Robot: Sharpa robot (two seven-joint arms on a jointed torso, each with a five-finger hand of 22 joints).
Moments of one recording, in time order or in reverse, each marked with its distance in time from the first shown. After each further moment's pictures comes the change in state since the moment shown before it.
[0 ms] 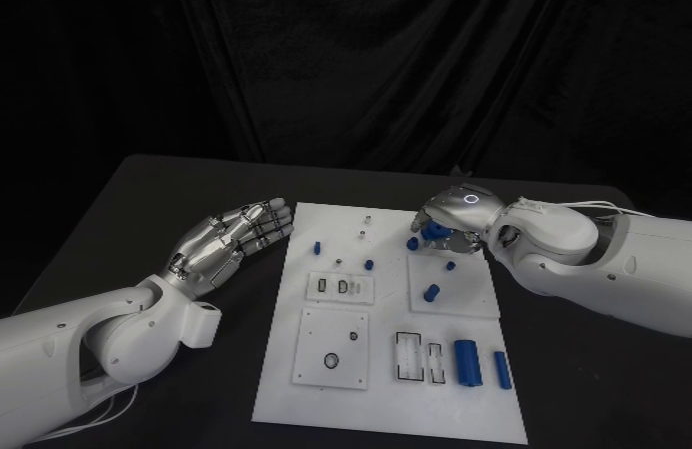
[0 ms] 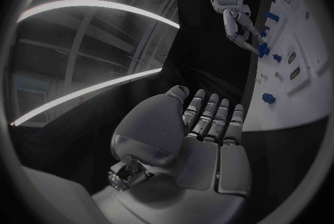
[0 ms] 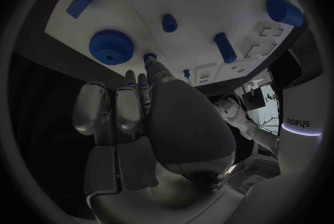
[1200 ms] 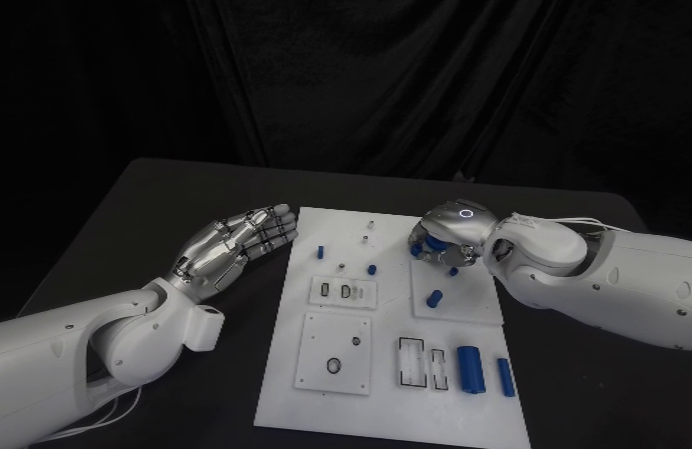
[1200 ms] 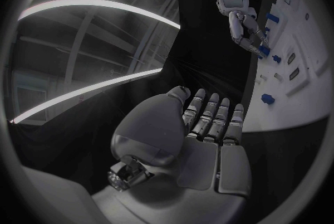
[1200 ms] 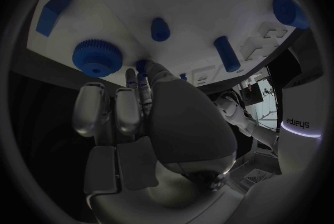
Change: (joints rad) left arm 0.000 0.006 -0.005 -0.015 0.001 0.021 0.000; left_hand 0.012 -0.004 0.039 -0.011 0.003 0.014 0.007 0.000 0.001 0.011 0.011 0.004 0.000 0.007 0.007 0.014 0.001 -0.016 0.007 0.000 0.003 0.000; right arm -0.045 0.048 0.000 -0.062 0.046 -0.041 0.050; right_hand -0.008 0.003 0.081 0.021 0.006 0.049 0.022 -0.015 0.016 0.064 0.000 -0.034 0.001 0.002 0.009 0.010 0.027 0.000 0.000 0.007 0.010 0.026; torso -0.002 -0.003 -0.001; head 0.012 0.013
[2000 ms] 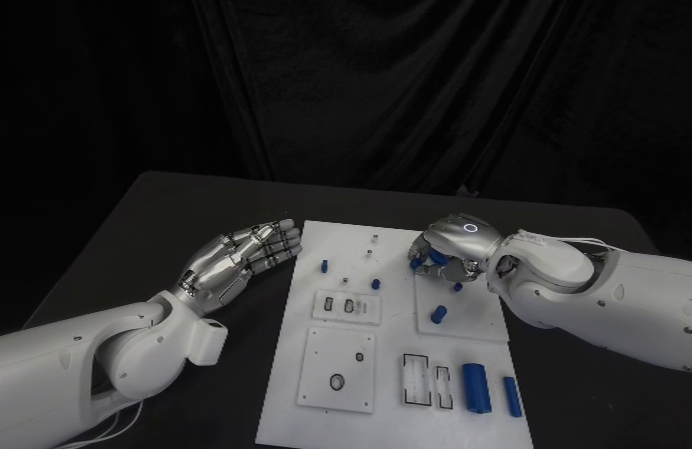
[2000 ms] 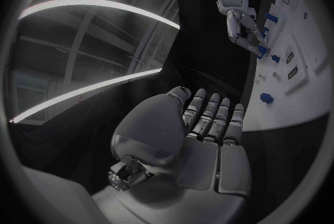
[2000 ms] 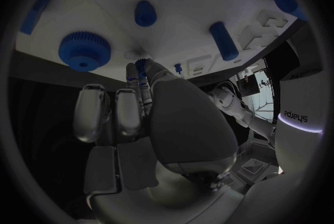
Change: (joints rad) left arm 0.000 0.002 -0.006 -0.012 0.000 0.011 0.000; left_hand 0.000 0.000 0.021 -0.004 0.000 0.012 0.006 0.000 0.002 0.002 0.010 0.000 0.001 0.004 0.004 0.004 0.001 0.000 0.004 -0.004 0.000 0.000; right arm -0.004 0.007 0.003 0.000 0.074 -0.079 0.060; right_hand -0.003 0.042 0.071 -0.025 -0.056 0.108 0.010 0.047 0.020 0.203 -0.043 -0.051 -0.003 0.004 -0.017 0.014 0.045 0.000 0.018 -0.018 0.028 0.062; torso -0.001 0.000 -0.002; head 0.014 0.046
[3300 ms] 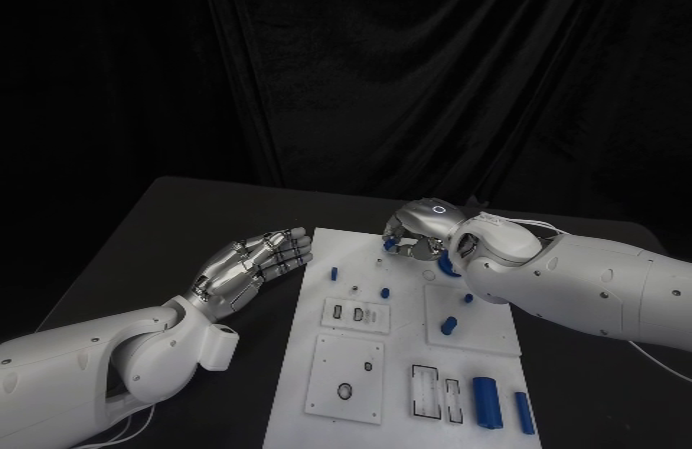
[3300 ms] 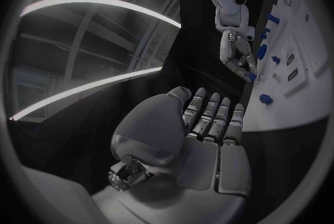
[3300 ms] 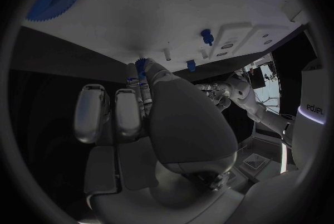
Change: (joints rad) left arm 0.000 0.008 -0.003 0.000 0.017 0.005 0.000; left_hand 0.004 -0.004 0.014 0.000 0.000 0.008 -0.001 0.004 0.001 0.005 0.005 0.005 0.001 0.003 0.003 0.008 0.001 0.000 0.004 0.004 0.004 0.000; right arm 0.020 0.254 0.014 -0.261 0.119 -0.010 0.019; right_hand -0.001 0.000 0.004 -0.018 -0.031 -0.002 -0.002 0.011 0.000 0.015 0.002 -0.054 0.001 -0.003 -0.003 0.000 -0.001 0.000 0.003 -0.003 0.000 0.006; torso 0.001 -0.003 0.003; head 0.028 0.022
